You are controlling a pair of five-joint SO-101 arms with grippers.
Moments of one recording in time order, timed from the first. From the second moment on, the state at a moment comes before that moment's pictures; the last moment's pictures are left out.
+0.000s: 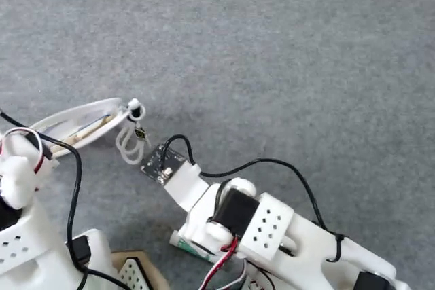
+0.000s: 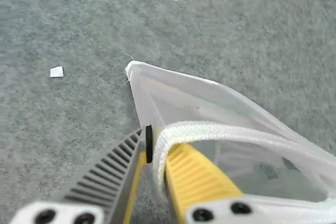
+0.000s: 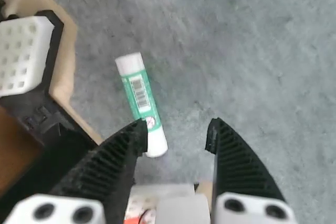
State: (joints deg) left arm -33.8 -55.1 13.7 99.5 17.2; right arm -61.1 -46.1 49.8 85.7 -9.3
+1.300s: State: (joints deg) left arm -38.3 -55.1 13.6 98.8 17.3; right arm -76.9 -2.7 44.9 64.8 -12.1
